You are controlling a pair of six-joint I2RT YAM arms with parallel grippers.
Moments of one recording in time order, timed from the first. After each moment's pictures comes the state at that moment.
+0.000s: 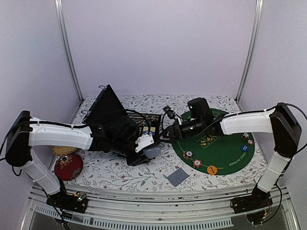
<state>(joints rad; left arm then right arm) -0.97 1.57 0.95 -0.27 0.09 0.30 0.75 1.73 1.08 0.08 -0.73 0.33</state>
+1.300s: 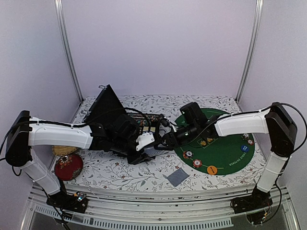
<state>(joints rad) -0.97 1.57 0.97 -0.26 0.09 0.30 0.80 1.79 1.12 -0.04 -0.67 0.24</state>
